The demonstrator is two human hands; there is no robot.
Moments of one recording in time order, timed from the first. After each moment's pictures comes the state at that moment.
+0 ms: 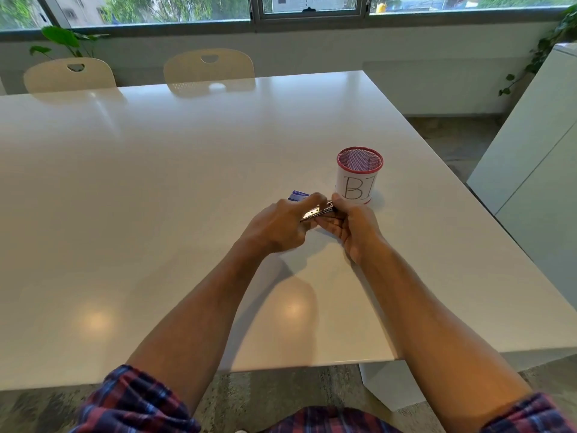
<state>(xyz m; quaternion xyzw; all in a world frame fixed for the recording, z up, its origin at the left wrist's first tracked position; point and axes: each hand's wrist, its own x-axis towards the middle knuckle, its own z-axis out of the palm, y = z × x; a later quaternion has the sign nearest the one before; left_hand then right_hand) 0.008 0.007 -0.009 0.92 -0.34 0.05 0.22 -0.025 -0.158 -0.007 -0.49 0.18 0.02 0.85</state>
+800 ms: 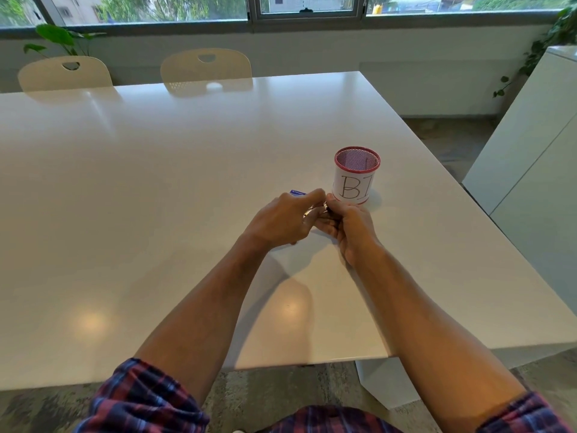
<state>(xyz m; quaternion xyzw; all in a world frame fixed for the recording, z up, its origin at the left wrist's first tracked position) 0.011 -0.001 -0.006 0.90 -0.35 0.08 0.24 -0.034 -0.152 -0.007 -0.50 0.16 0.00 0.85</state>
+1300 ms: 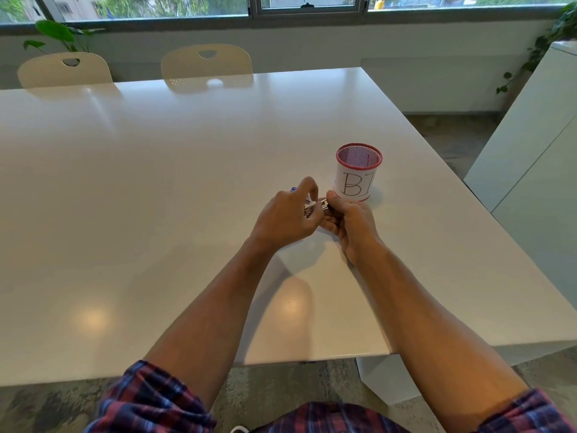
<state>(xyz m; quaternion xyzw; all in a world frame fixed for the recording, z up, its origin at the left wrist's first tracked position) 0.010 -0.007 -0.017 0.90 -0.26 0.13 0.31 -0.032 -0.154 -0.014 -0.51 0.13 -0.01 0.85</state>
